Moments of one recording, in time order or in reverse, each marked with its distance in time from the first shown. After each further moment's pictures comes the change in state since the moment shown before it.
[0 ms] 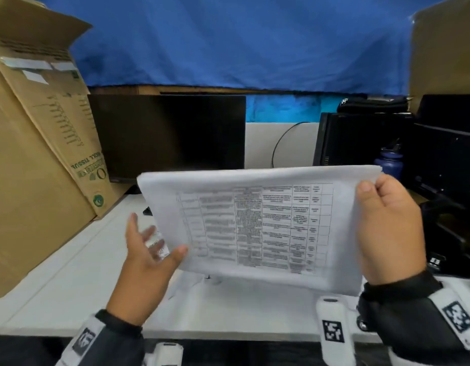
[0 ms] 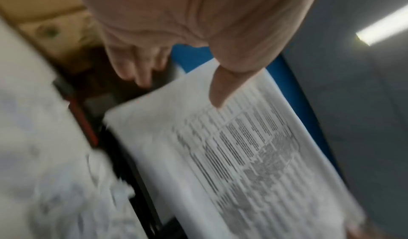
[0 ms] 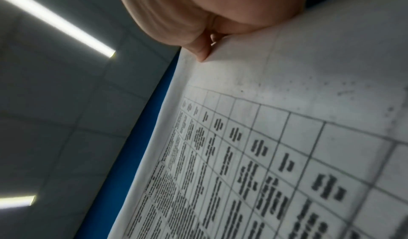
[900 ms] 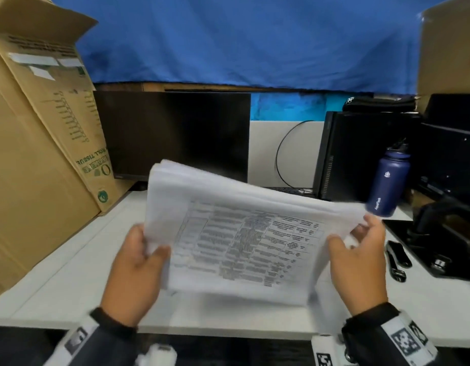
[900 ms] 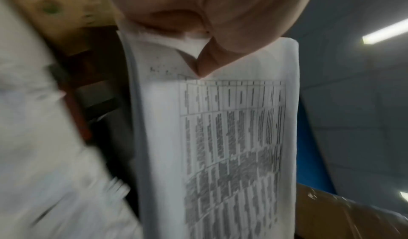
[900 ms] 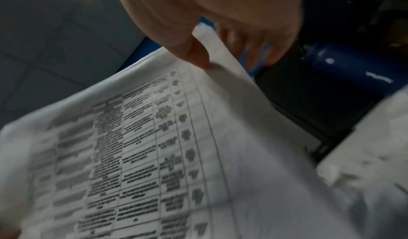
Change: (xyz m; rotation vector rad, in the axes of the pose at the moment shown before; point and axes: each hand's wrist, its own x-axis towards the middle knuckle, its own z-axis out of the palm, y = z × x) left_hand -0.013 0.010 -0.013 0.116 0.049 0.132; right_hand -0.037 0.058 0.015 -0.183 0.000 0.218
